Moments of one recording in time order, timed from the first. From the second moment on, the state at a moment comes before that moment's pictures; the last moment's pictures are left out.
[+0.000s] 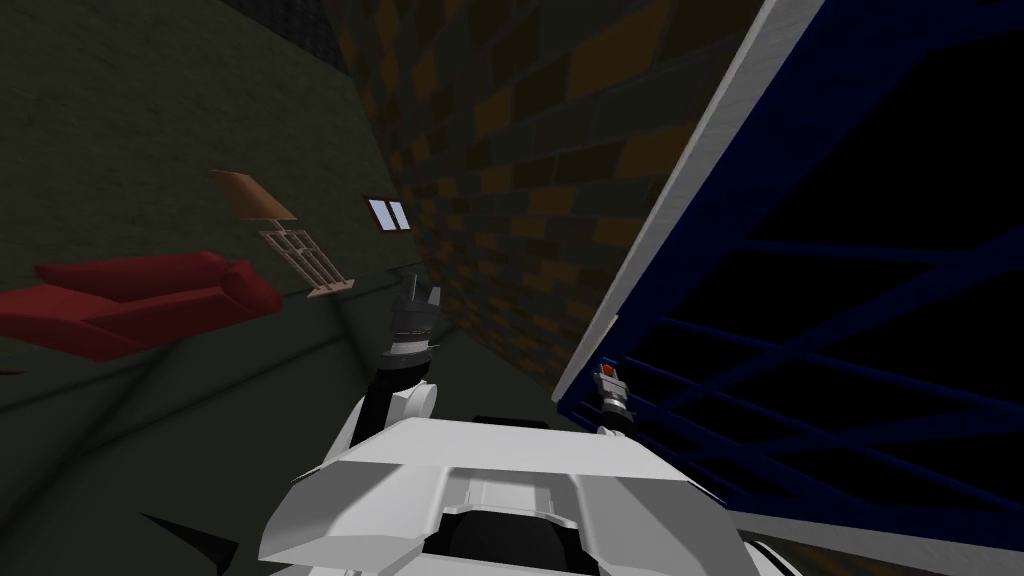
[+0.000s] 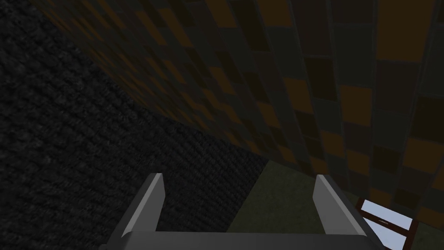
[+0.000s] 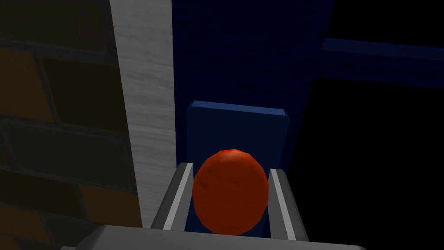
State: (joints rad) arm 0.03 -0.30 0.09 -0.69 -0.62 -0.89 -1.45
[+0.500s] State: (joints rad) arm 0.05 -0.33 0.16 -0.71 -0.59 -0.90 -1.51
